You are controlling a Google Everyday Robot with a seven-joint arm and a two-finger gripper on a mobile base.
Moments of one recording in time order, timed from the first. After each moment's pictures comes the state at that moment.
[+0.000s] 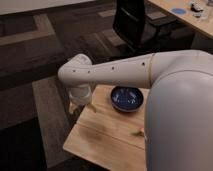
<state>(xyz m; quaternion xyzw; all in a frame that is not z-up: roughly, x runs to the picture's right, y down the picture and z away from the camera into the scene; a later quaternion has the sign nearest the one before) -0.106 0.100 0.704 -0.26 0.23 0.64 0.68</state>
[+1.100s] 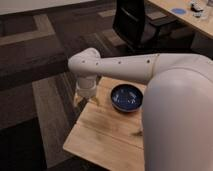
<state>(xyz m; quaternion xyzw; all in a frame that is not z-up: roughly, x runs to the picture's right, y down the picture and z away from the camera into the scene) -0.091 0.035 0.738 -0.31 0.21 0.61 0.70</state>
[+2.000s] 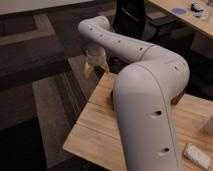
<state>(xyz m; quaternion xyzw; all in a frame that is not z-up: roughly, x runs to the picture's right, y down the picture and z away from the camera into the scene) 0.008 -0.103 0.784 -0.24 0.20 0.58 0.75</state>
